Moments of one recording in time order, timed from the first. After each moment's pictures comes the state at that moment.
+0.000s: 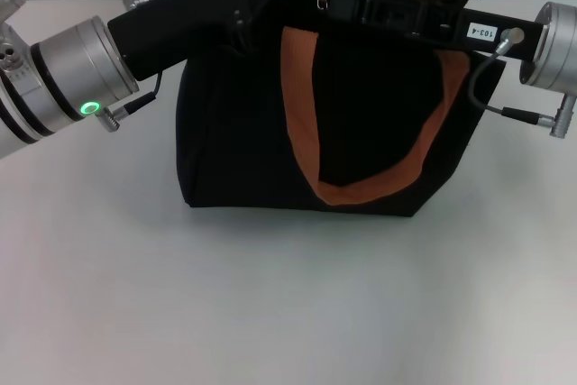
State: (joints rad) left arm -0.68 -2.08 0.87 0.36 1.35 1.53 -1.03; right arm 0.69 2.07 -0.83 -0.54 -1.59 -1.56 1.89
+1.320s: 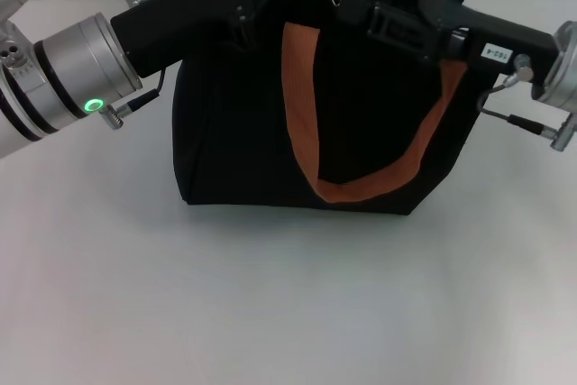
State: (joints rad) left arm -0.69 -2.08 0.87 0.35 1.34 1.53 -1.02; right arm 0.61 2.08 -0.89 -0.54 -1.46 -1.55 1.54
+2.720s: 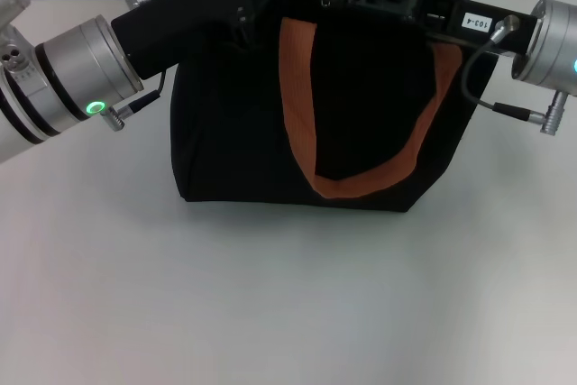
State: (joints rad) left arm -0.69 -2.08 0.87 0.33 1.32 1.53 -1.00; right arm 0.68 2.06 -0.92 -0.50 -1.46 -1.51 1.93
